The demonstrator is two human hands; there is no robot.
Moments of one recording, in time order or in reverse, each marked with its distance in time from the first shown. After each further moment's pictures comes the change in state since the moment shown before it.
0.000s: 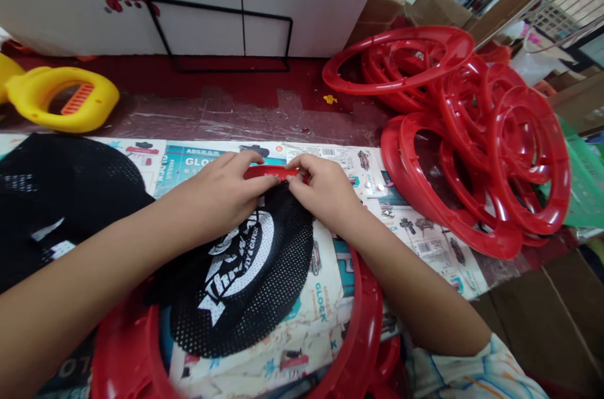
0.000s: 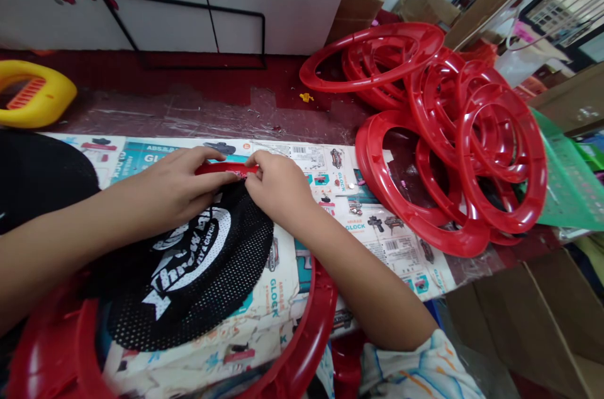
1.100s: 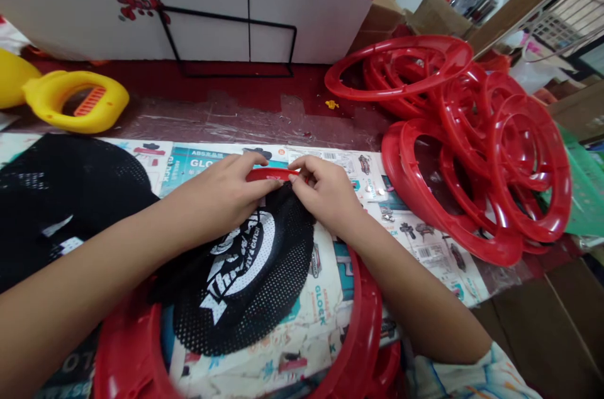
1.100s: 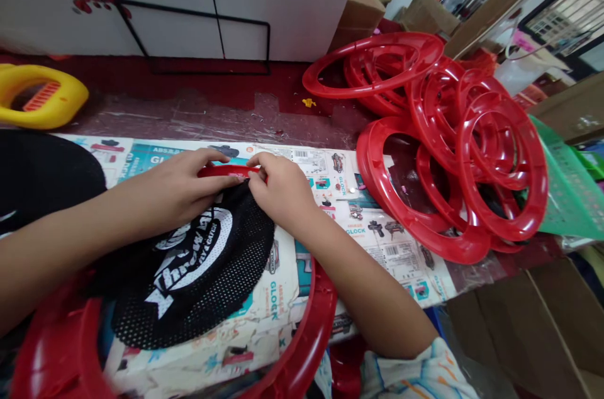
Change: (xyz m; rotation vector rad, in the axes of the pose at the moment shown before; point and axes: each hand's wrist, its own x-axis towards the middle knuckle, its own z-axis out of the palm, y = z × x) left_hand 0.000 0.000 -0.002 -0.054 -0.001 0.010; right_hand -0.002 0.004 0.001 0.062 0.069 -0.091
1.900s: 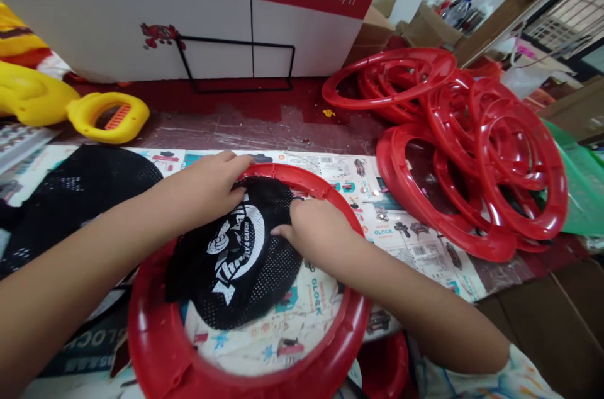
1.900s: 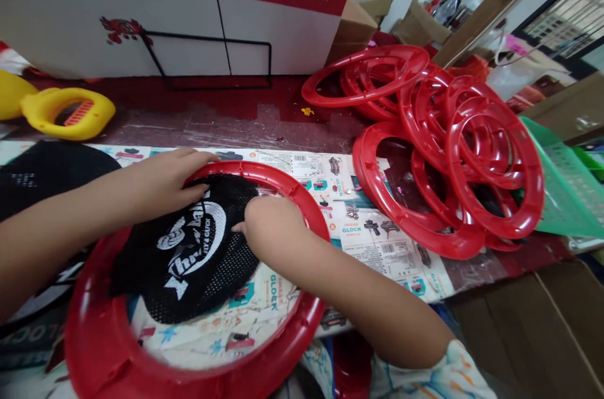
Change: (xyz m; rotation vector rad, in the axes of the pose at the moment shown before) left_hand 0.011 0.000 -0.038 0.006 -0.331 -0.428; right_hand -0.033 -0.039 0.002 -0.502 -0.405 0.127
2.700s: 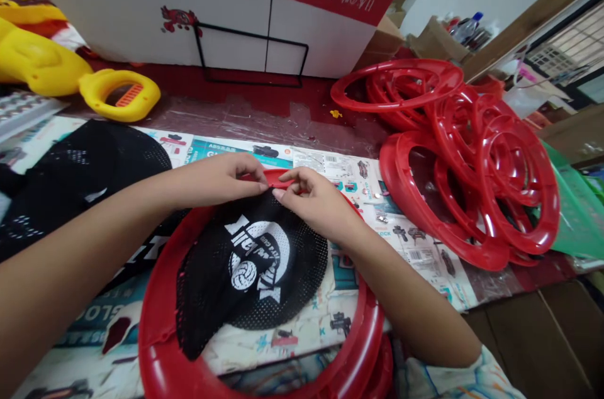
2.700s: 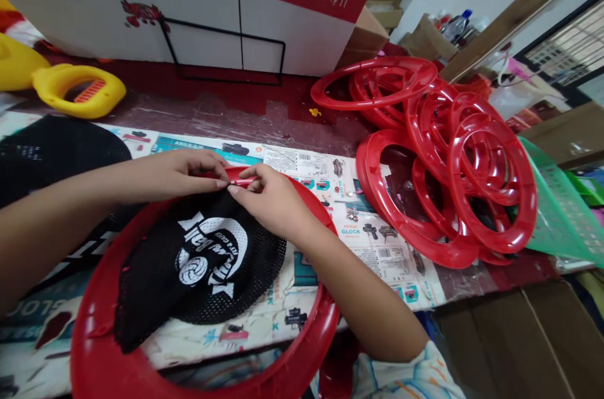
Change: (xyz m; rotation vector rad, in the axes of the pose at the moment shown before) left_hand 0.000 -0.002 0.009 -0.642 -0.176 -0.030; right_hand 0.017 0.015 0.007 0.950 0.063 -0.106
